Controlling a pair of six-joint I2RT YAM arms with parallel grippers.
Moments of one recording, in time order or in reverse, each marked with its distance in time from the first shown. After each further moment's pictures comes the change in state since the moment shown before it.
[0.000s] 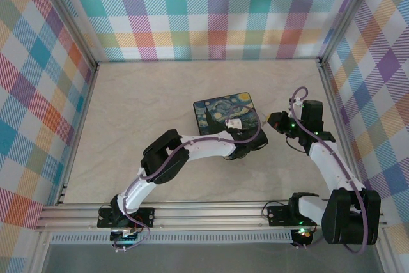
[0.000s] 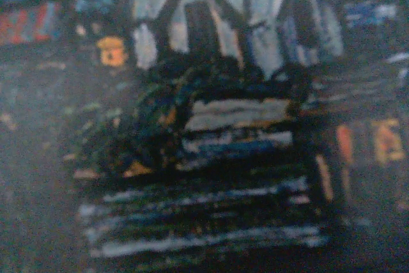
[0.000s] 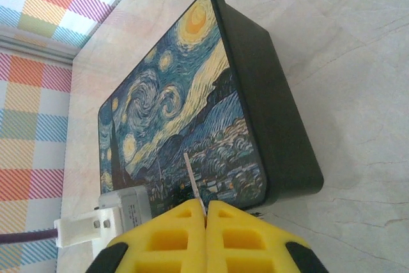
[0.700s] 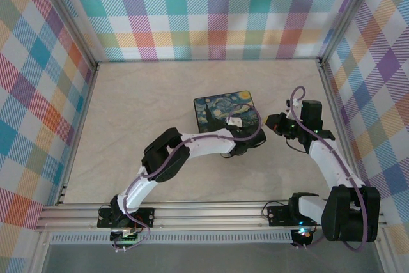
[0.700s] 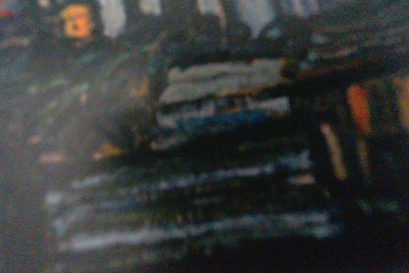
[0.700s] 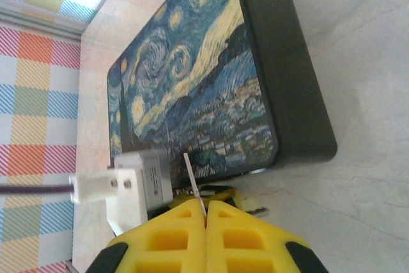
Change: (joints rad) left arm 0.045 0.004 0.016 -0.044 0.031 0.149; right arm 0.000 0.023 0.019 -0.069 -0.080 -0.031
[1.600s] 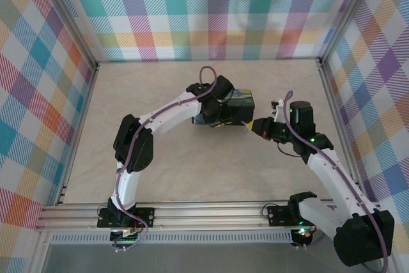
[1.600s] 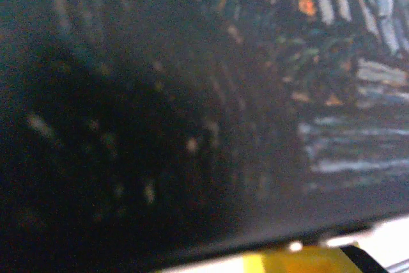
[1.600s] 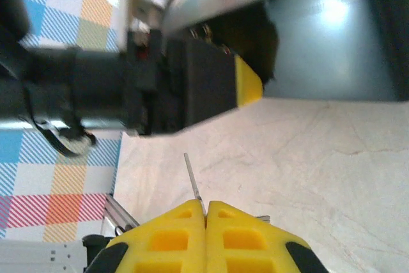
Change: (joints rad) left arm 0.306 -0.206 0.100 -0.144 0.690 0.076; right arm 0.249 -0.177 0.018 -0.069 -0.003 0.105
